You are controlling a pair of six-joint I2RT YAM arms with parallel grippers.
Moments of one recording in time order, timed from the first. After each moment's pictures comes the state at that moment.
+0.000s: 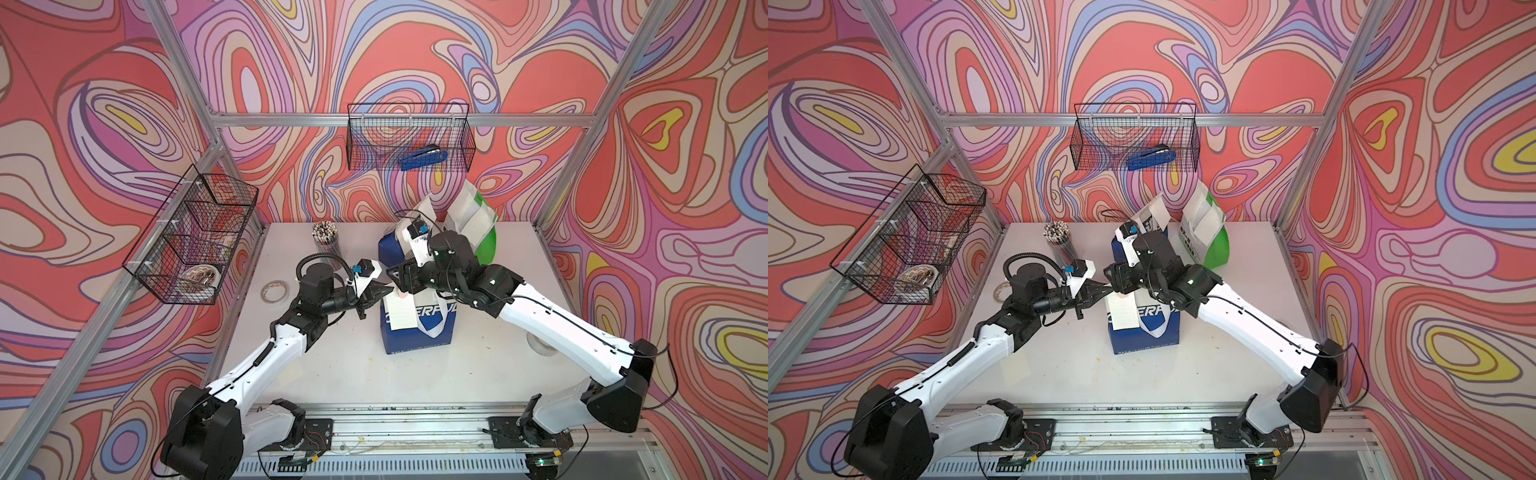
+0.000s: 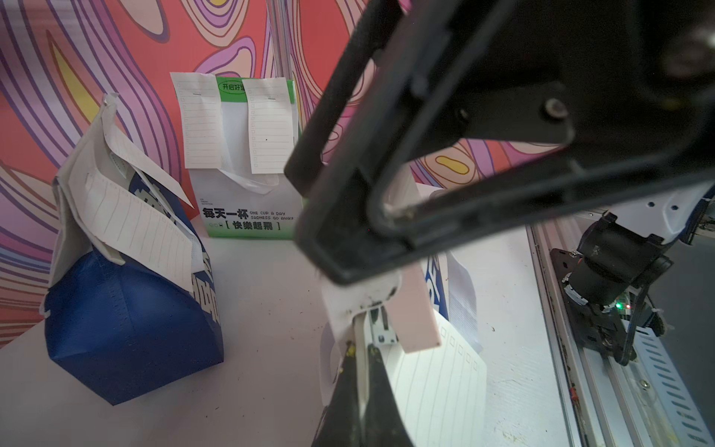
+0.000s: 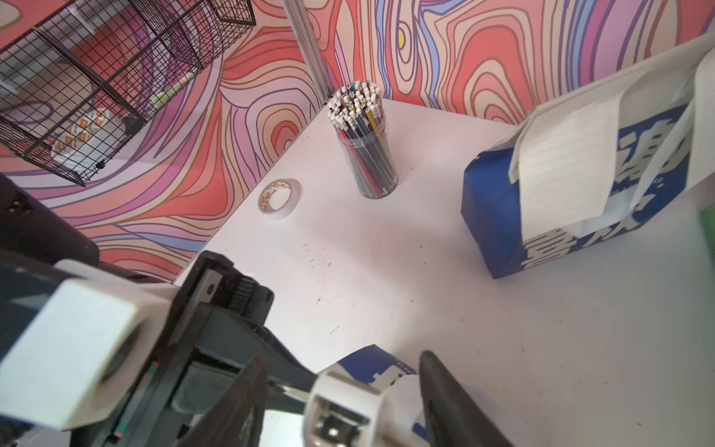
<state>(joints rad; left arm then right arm) -0.39 1.17 0.74 0.20 0.79 0.15 0.85 1.48 1.50 -0.53 0.01 0.35</state>
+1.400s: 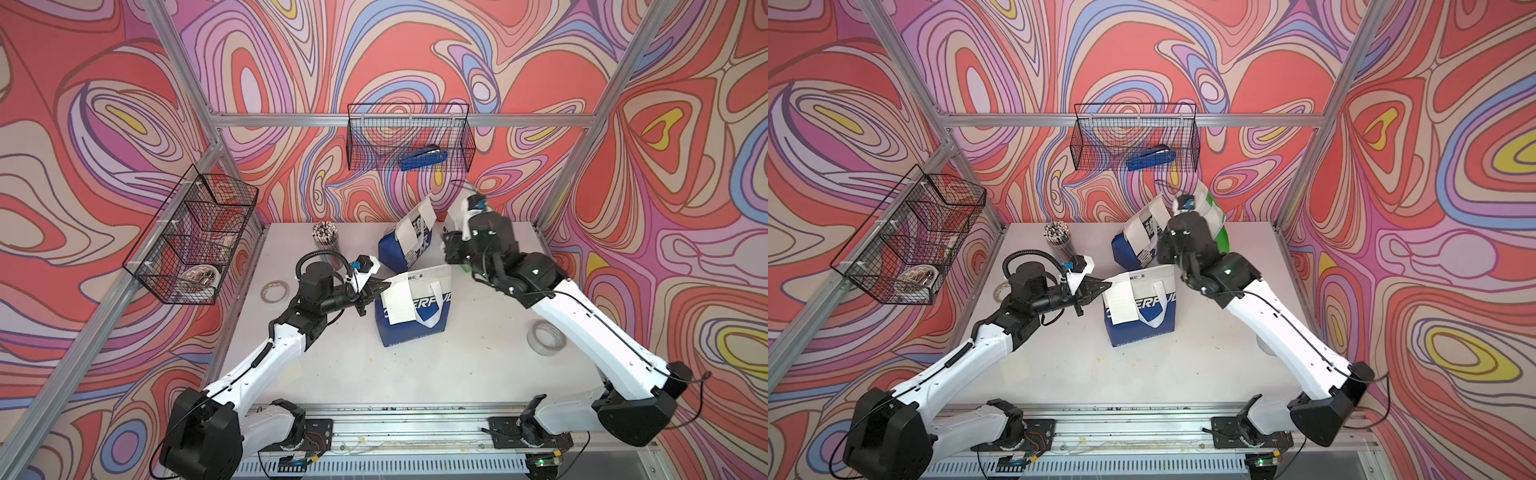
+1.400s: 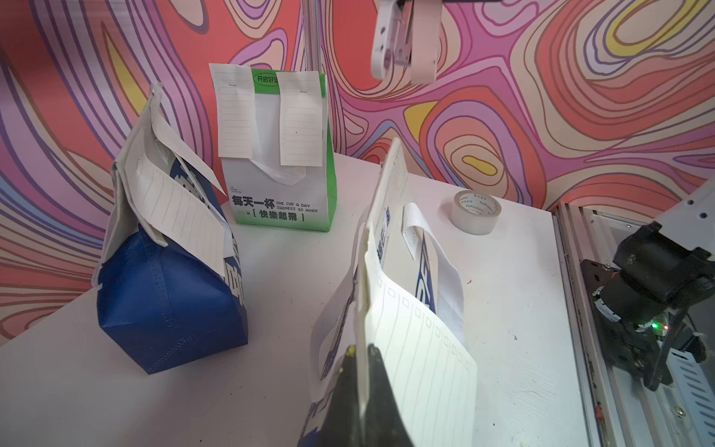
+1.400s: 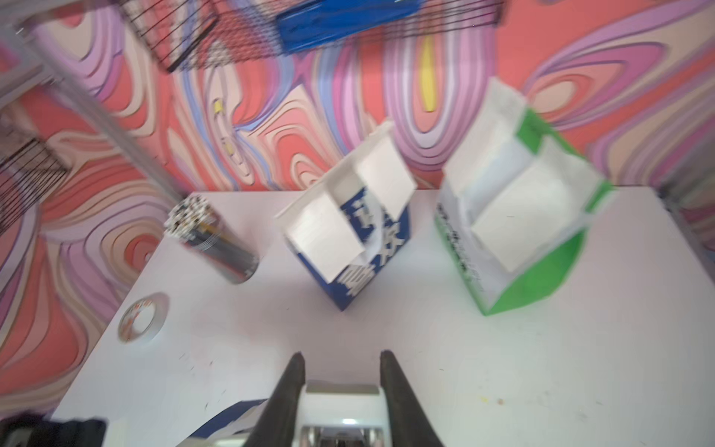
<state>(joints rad) -0.38 1.17 0.77 0.15 0.70 0.13 0.59 1.35 1.59 -0.72 0.35 0.40</state>
